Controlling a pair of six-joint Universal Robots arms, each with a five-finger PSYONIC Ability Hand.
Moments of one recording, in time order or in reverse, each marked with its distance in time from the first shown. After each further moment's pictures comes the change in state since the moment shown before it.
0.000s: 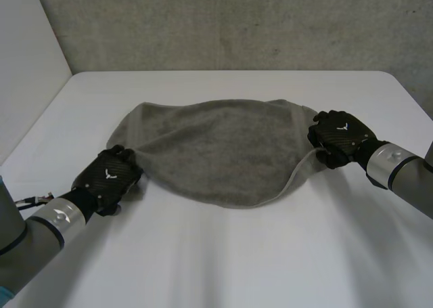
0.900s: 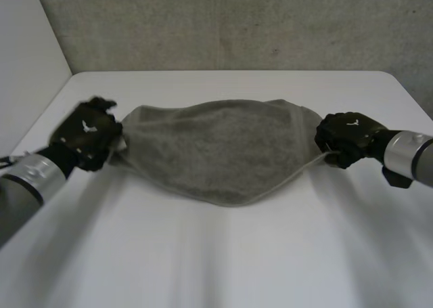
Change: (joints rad) left arm 0.034 0.160 0.166 -0.105 0.021 -0.190; right arm -0.034 -0.045 -0.166 0.432 -0.004 -0.036; left_hand 0.687 0.690 0.000 0.000 0.724; right_hand 0.000 0.000 0.000 0.000 0.000
